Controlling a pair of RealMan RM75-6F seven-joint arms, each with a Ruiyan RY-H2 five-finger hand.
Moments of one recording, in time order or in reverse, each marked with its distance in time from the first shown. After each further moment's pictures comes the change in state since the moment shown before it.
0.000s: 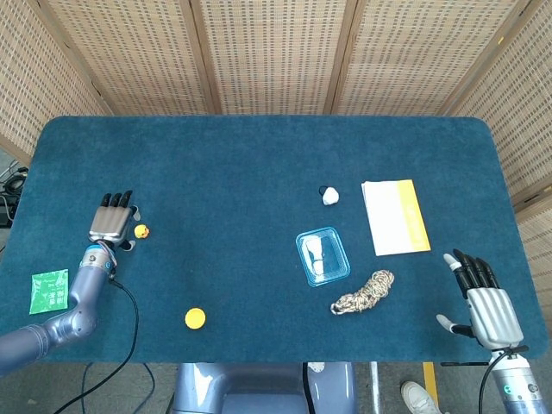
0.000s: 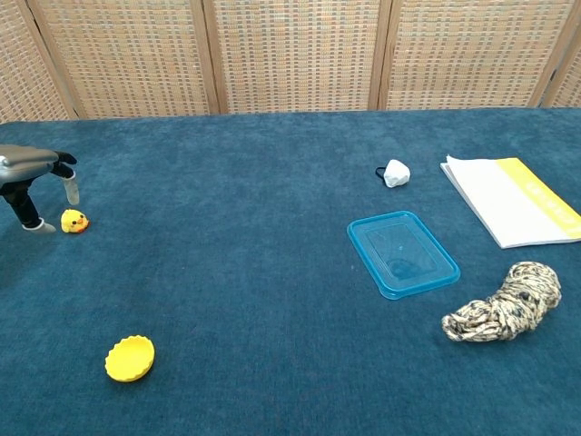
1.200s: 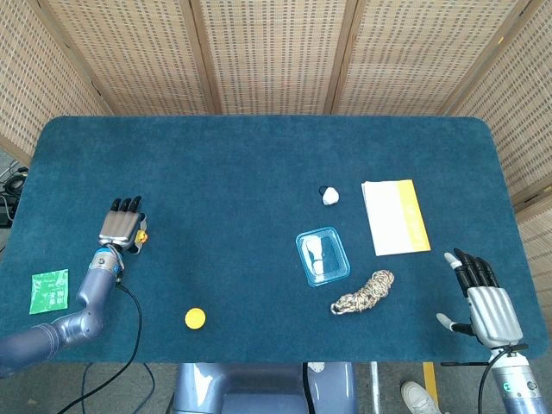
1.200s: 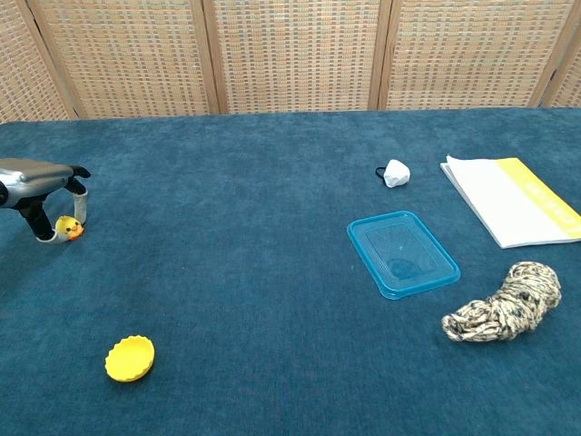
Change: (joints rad) left arm -0.027 -0.045 0.056 0.049 0.015 -0.009 -0.042; right arm 0.006 -0.007 0.003 0.010 0.014 -0.008 0.011
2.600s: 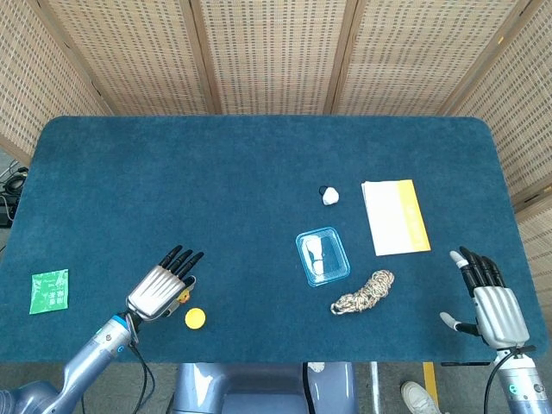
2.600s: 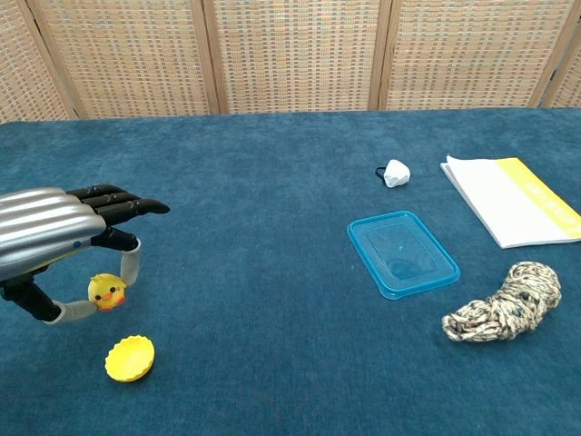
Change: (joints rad) left arm 0.168 0.185 0.258 -0.569 0.732 0.321 -0.028; right arm -0.009 0.020 0.002 -0.010 -0.009 0.024 0.031
